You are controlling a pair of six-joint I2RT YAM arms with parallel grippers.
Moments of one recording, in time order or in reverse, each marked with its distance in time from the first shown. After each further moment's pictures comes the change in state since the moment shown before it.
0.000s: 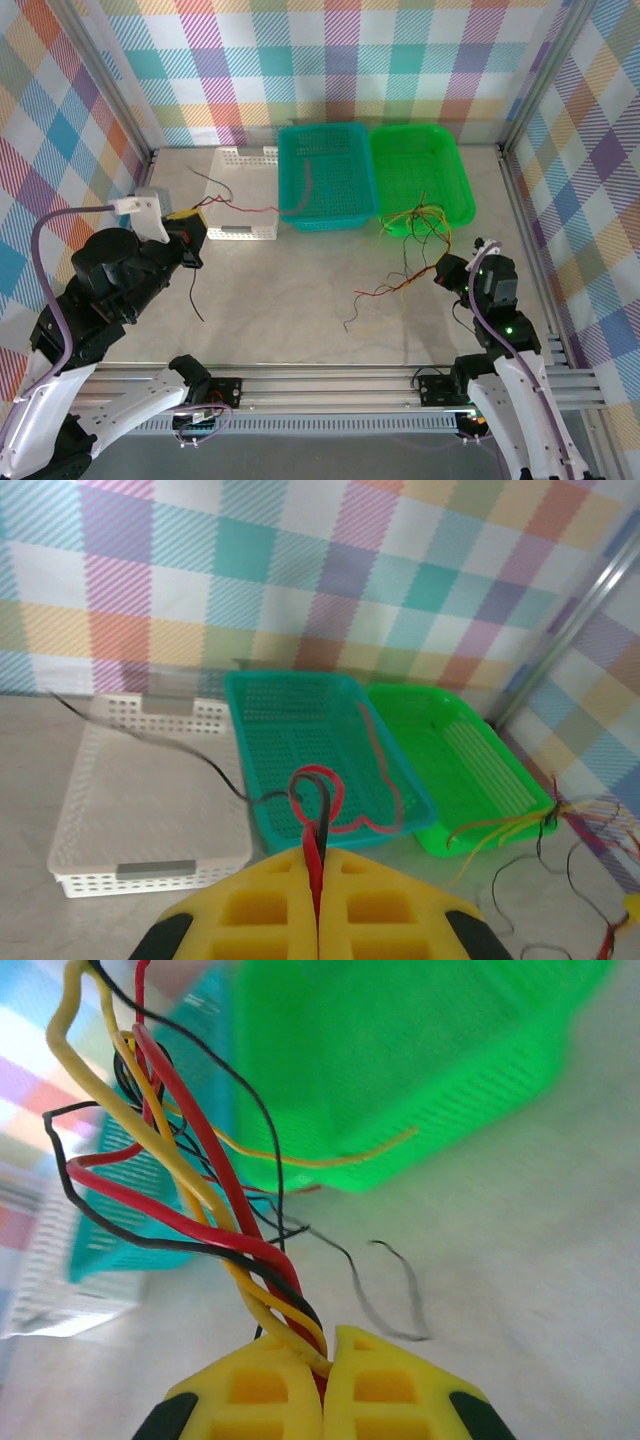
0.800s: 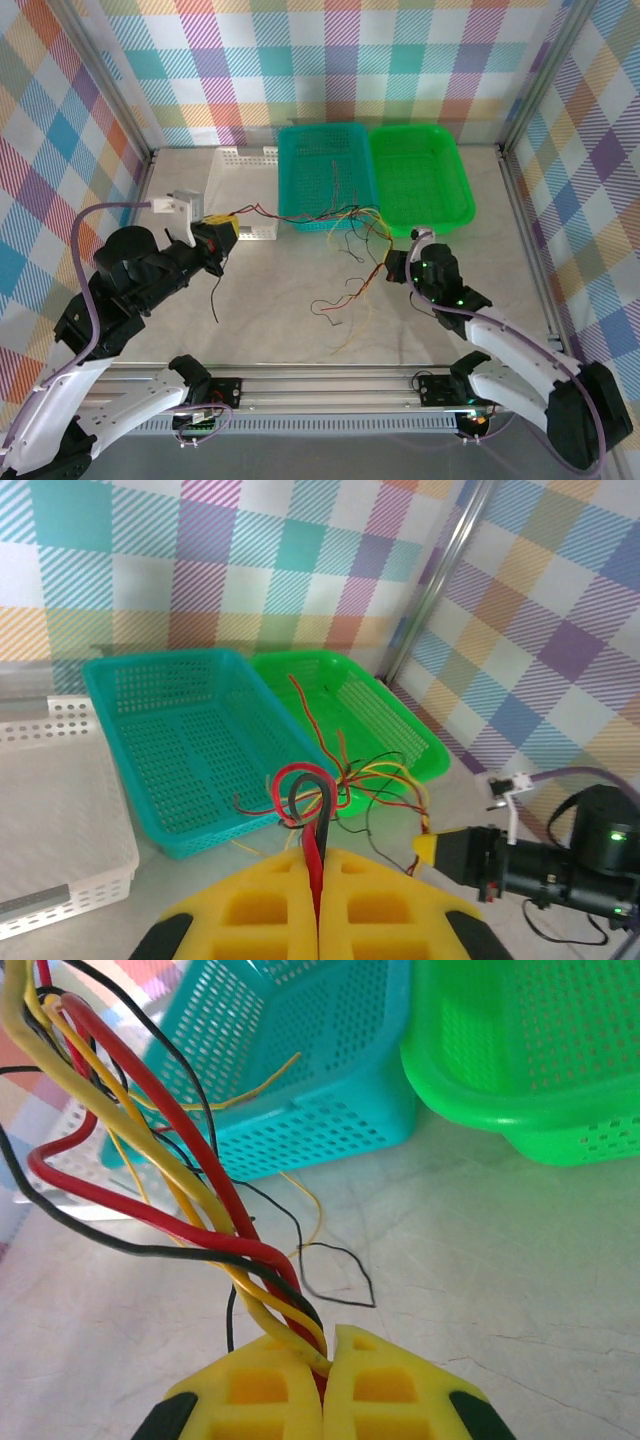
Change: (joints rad) left arm 0.000 -0.004 -0.121 0.152 0.264 0.047; right arm 0.396 0.476 -0.080 0.531 0.147 -0.062
